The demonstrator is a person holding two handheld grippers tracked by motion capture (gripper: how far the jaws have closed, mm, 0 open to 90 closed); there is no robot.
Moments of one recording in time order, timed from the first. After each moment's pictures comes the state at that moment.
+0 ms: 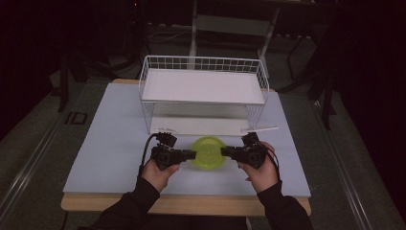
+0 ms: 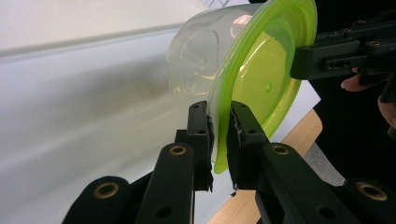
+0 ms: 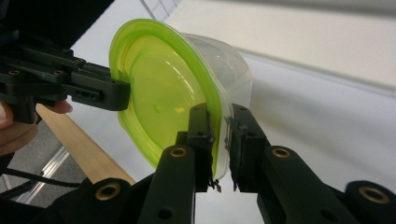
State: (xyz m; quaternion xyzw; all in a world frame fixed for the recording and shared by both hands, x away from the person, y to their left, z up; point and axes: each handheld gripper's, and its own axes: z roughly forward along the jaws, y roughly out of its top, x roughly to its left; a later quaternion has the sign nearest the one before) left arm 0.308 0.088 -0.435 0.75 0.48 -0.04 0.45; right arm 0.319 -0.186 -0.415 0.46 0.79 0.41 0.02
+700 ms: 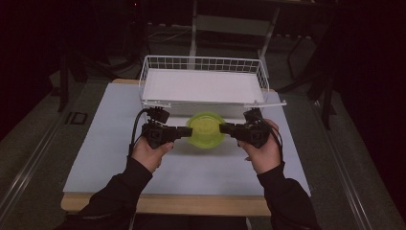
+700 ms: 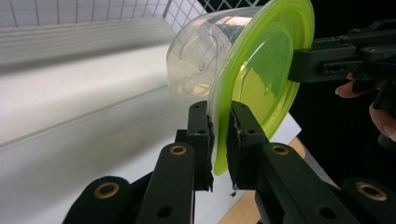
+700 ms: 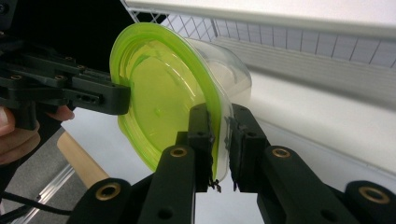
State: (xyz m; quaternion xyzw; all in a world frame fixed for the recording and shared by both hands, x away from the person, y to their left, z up) left arm 0.323 0.105 -0.360 0.74 0.47 -0.01 0.48; right arm 0.333 -0.171 -0.342 0.44 0.78 0.45 0.05
